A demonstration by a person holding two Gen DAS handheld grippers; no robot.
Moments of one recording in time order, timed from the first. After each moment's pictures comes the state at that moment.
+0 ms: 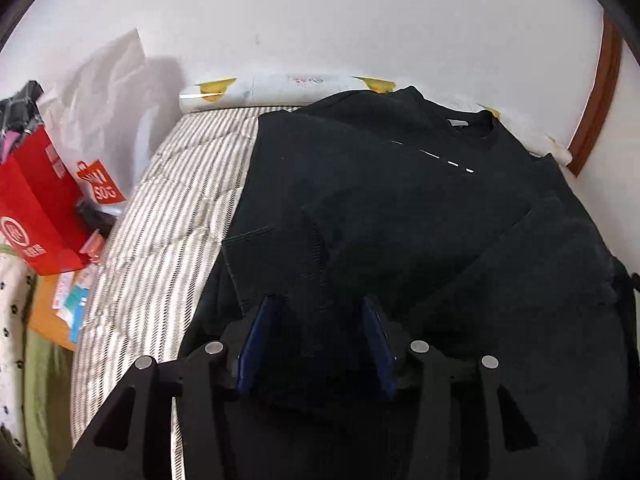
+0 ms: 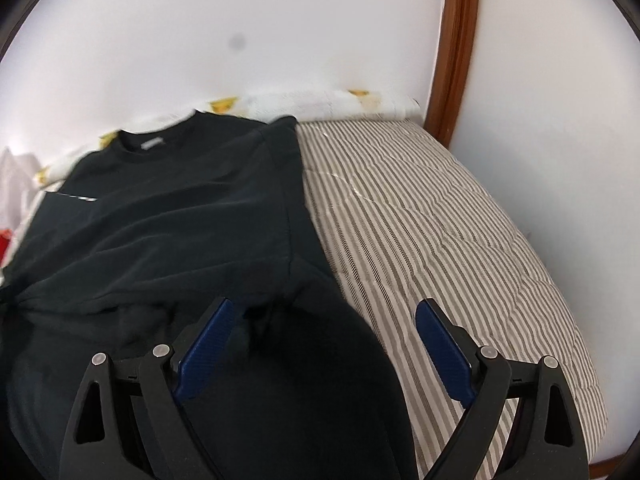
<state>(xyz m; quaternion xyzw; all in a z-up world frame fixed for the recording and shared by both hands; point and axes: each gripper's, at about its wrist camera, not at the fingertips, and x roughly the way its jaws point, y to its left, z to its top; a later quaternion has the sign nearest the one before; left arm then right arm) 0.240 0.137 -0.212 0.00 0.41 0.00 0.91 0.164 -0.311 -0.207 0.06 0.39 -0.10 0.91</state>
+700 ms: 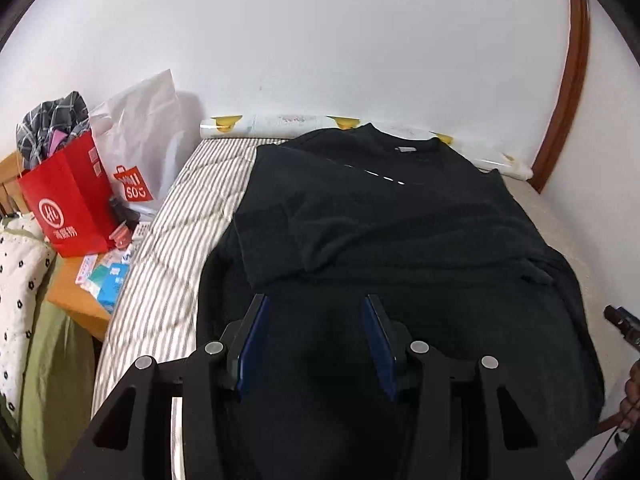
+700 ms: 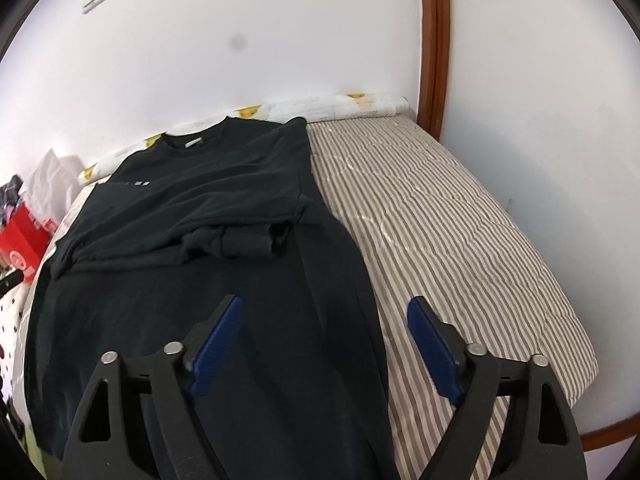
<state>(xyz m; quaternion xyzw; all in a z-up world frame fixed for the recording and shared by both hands) 0.115 0.111 -0.155 -0.03 0.36 -0.01 0.93 0.054 -0.309 -0.188 0.09 0.38 -0.07 0.92</state>
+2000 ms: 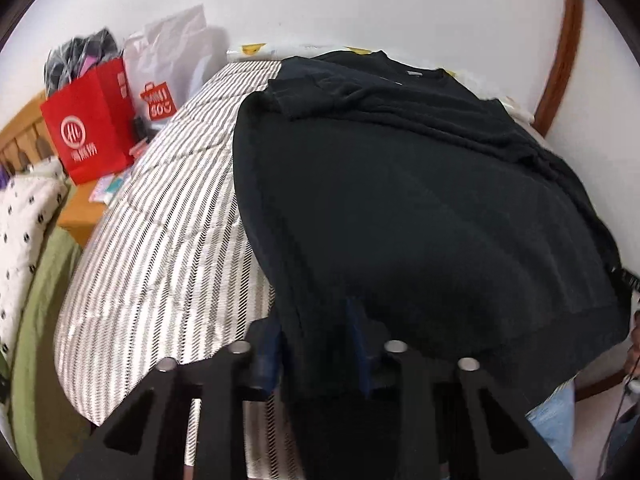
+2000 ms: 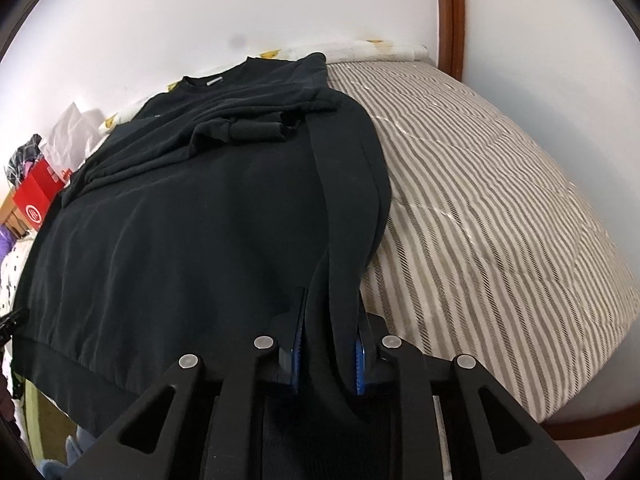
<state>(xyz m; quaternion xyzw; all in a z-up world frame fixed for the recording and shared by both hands) 0.018 0.135 -0.245 -0.04 0.41 0.00 0.91 0.013 -0.300 -0.265 0.10 0.42 -0.03 0.90</state>
